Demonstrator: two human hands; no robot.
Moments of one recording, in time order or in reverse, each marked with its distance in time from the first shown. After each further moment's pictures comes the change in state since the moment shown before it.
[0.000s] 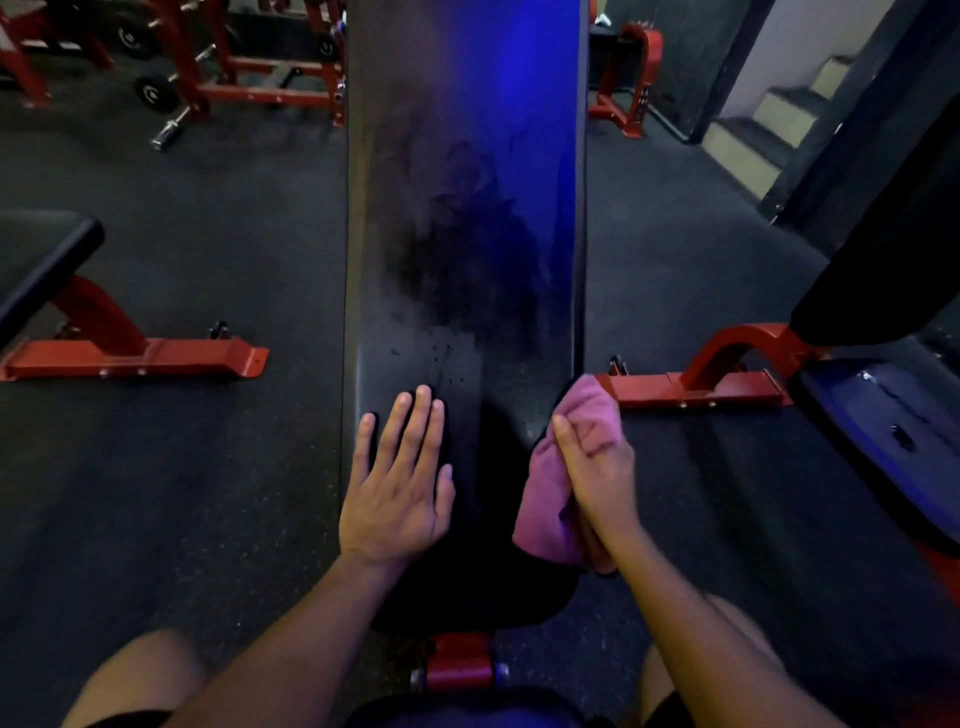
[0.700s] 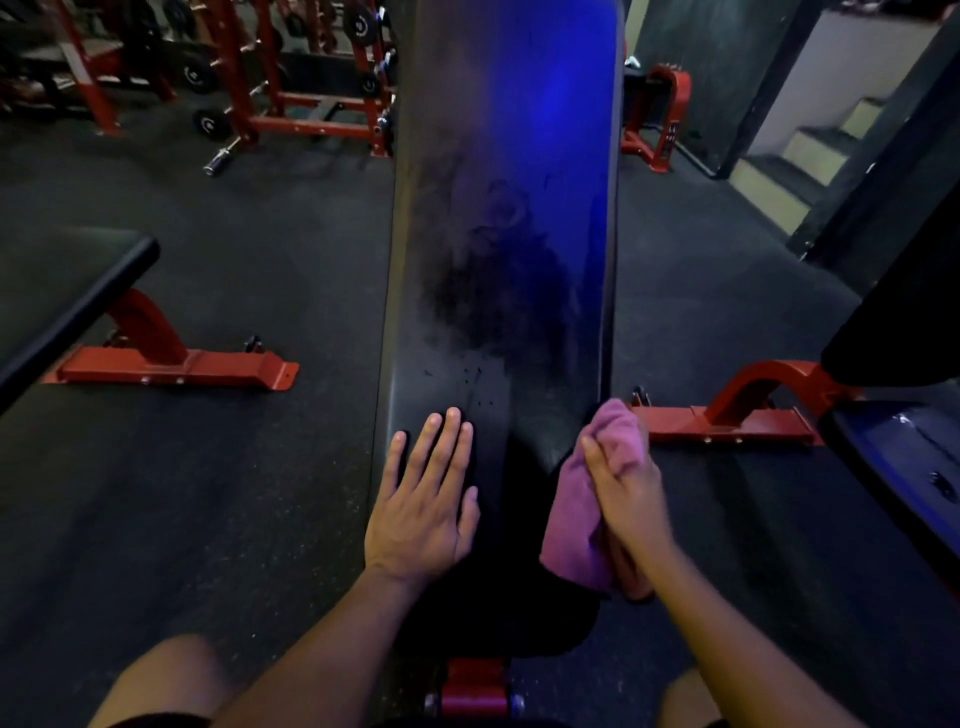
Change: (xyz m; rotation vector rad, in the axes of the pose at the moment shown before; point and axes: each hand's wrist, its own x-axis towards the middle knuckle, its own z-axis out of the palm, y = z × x) left_hand 0.000 -0.002 -0.002 -0.032 -0.013 0.016; right_hand 0.012 0.000 -0.011 -0.038 -0.141 -0.087
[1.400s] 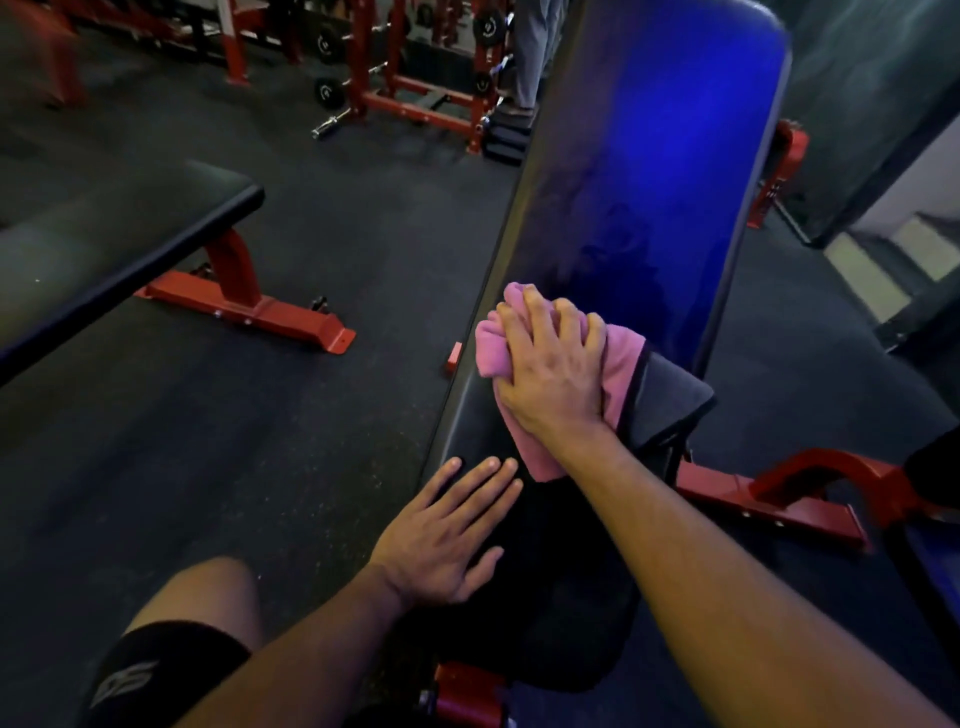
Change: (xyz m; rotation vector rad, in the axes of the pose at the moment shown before) left_hand -0.035 -0.030 0.001 -0.018 -0.058 0.201; right_hand 0.075 -0.165 0.113 -1.029 -0.033 -0.865
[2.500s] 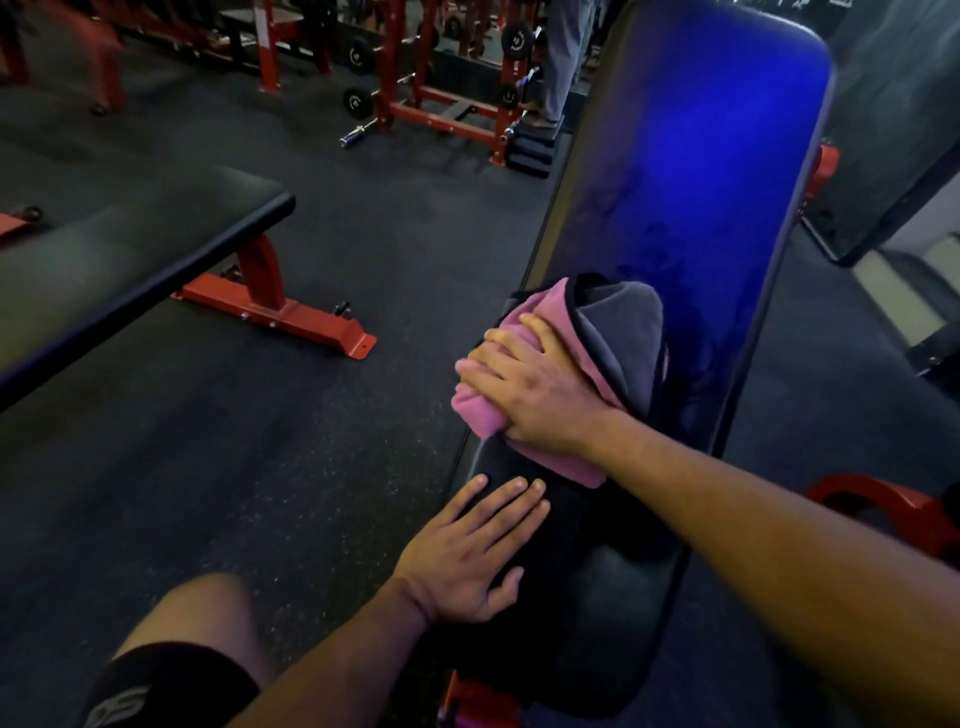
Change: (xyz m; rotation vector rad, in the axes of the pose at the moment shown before) left_hand -0.004 0.003 -0.001 -0.034 0.006 0.003; right_hand 0.024 -0.011 -0.003 0.085 -0.074 -0.637
